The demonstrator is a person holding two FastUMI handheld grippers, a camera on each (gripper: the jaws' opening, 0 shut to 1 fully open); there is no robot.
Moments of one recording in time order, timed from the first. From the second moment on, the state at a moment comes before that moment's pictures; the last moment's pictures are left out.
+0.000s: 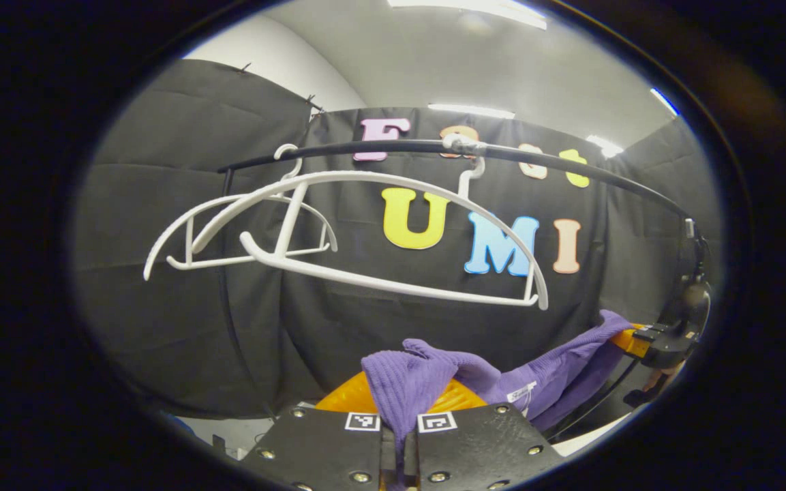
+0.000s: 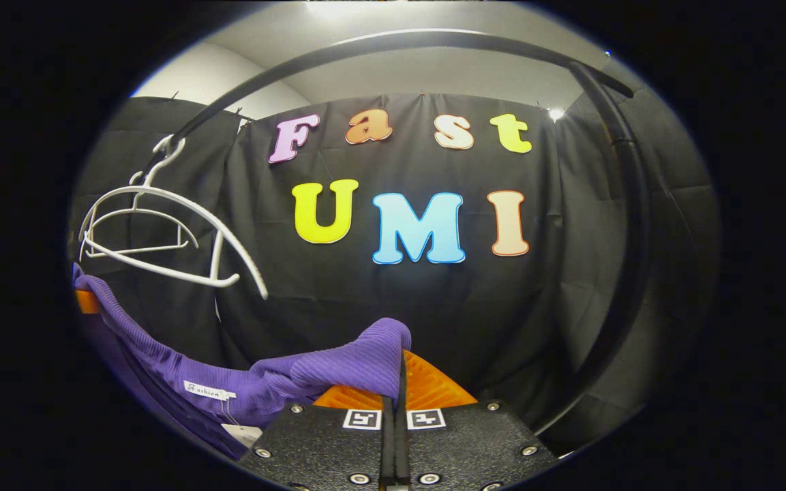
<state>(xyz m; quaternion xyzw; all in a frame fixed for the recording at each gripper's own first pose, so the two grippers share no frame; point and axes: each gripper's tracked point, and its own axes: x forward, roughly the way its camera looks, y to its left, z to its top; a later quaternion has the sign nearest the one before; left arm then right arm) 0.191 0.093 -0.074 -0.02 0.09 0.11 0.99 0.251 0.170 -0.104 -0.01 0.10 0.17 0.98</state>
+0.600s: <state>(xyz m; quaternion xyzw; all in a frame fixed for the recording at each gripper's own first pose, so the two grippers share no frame) 0.071 0.108 -0.132 -0.02 0.16 0.03 0.99 0.070 0.182 -0.140 -0.03 0.18 0.15 0.97</state>
